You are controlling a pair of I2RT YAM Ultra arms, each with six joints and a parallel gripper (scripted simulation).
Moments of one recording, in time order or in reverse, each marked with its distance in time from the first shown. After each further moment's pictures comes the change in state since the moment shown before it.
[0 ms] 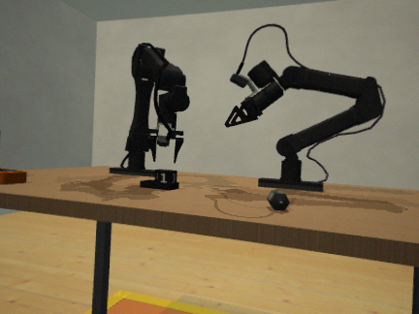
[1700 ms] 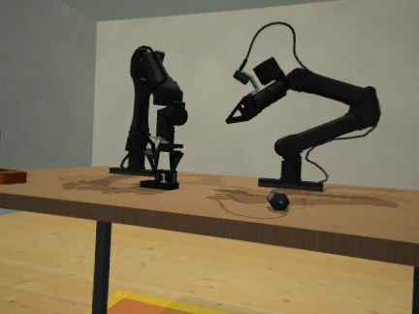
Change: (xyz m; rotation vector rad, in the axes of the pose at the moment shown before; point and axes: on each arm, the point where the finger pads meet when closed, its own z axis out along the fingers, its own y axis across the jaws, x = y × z) left arm -0.012 0.005 -0.005 0.078 -0.087 0.093; right arm 0.032 -0.005 0.043 -0.021 -0.029 0.346
